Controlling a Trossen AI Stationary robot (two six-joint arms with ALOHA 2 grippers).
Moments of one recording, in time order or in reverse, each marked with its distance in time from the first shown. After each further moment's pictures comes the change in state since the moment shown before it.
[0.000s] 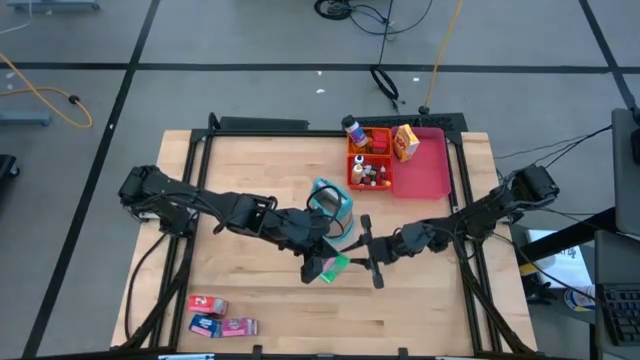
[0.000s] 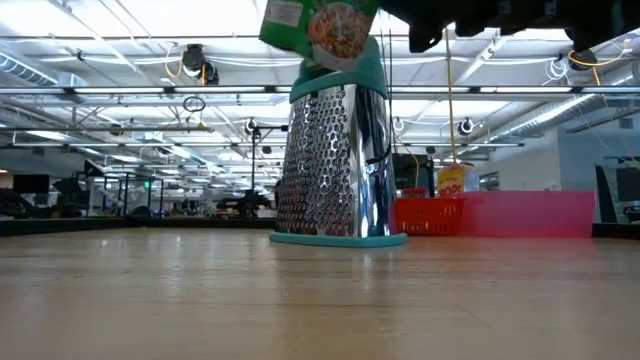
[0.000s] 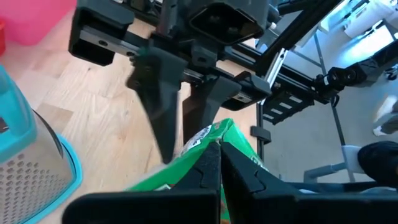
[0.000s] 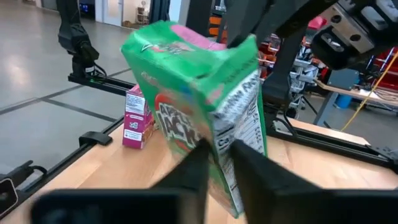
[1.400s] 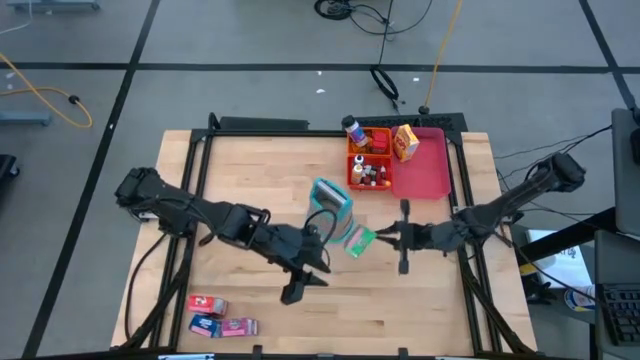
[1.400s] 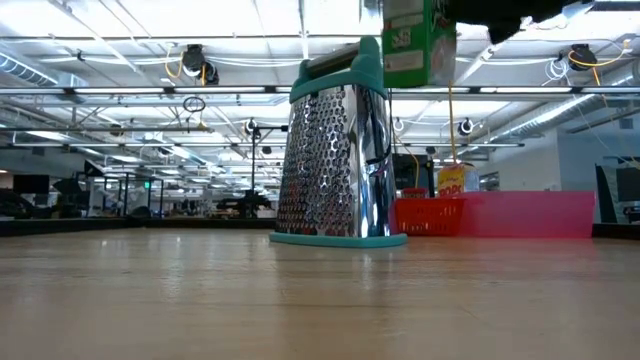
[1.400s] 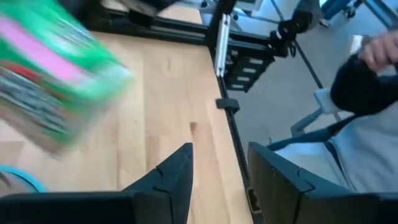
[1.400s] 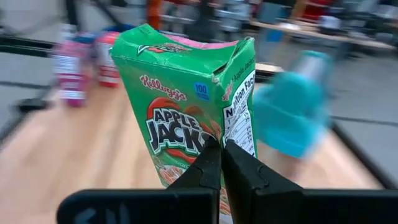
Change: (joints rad) left arm -0.087 -0.013 0.000 0.008 0.096 0.222; right arm 0.128 -0.447 -0.001 -0.711 0.394 0.189
